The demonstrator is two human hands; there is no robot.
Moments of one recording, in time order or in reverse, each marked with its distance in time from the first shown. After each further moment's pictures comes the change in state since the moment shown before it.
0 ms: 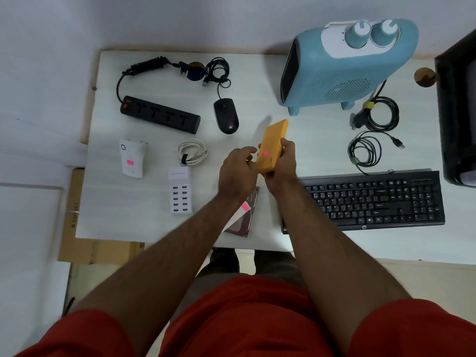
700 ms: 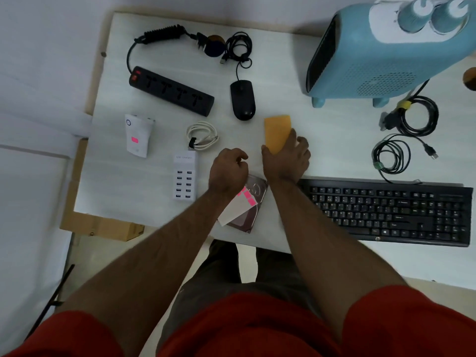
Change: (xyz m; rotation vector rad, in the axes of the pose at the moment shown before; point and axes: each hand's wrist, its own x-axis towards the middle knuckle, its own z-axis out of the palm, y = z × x) left_hand 0.004 -0.068 0.006 0.058 0.003 -0.163; right_hand 0.032 0.040 -0.002 -1.461 0.464 -0.485
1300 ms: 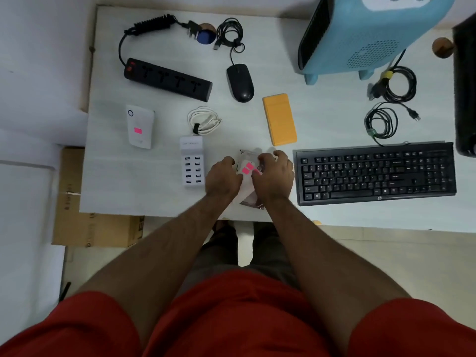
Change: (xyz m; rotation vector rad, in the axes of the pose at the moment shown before) left_hand -0.045 -0.060 -0.011 0.181 -0.202 -0.065; right_hand -0.110 0.022 0.023 -0.134 -0.028 -0.140
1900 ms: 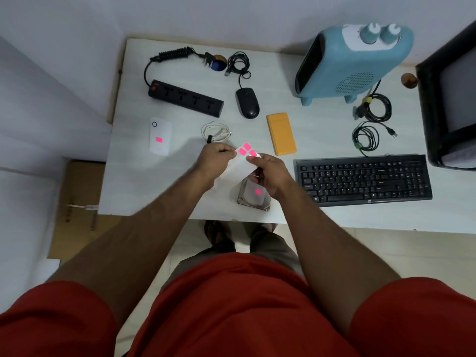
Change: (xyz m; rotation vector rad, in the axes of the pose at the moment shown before) left_hand -0.013 0.003 -0.106 -0.724 -0.102 -0.030; right_hand -0.008 -0.056 -0.060 1.151 -0.523 0.403
